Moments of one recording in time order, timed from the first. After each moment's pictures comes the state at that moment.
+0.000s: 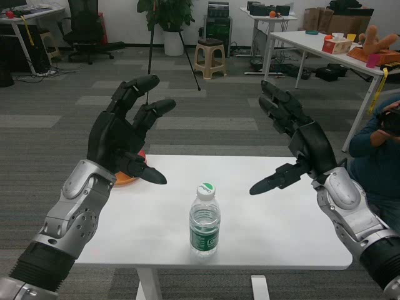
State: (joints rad) left arm -0.44 0.29 -0.08 0.10 -0.68 -0.24 -0.22; right arm -0.58 -0.61 0.46 0.42 0.49 -0.68 0.00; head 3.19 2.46
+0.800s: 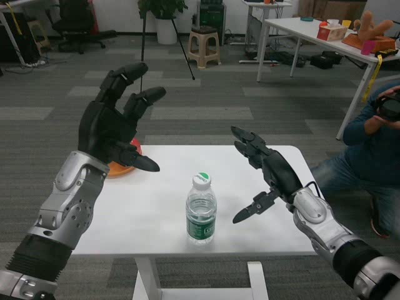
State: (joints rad) left arm -0.44 0.28 -0.06 0.11 -0.68 -0.24 -0.22; right arm -0.58 -0.50 0.68 0.71 0.50 -0.68 0.02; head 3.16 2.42
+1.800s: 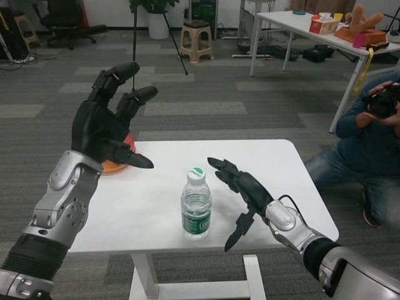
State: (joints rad) left arm -0.44 0.28 -0.06 0.14 -0.68 -0.24 -0.23; right arm -0.65 -0.35 0.88 1.02 0.50 -0.68 0.01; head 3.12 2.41
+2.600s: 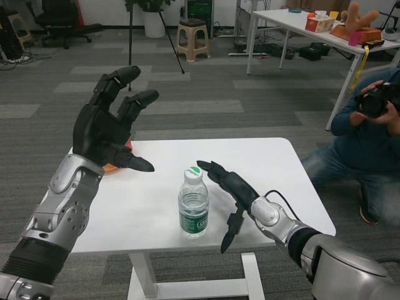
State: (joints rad) left arm -0.43 0.26 -0.08 0.15 -0.68 -0.25 -0.23; right arm -0.74 -0.27 1.03 1.17 0.50 -0.66 -0.07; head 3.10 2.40
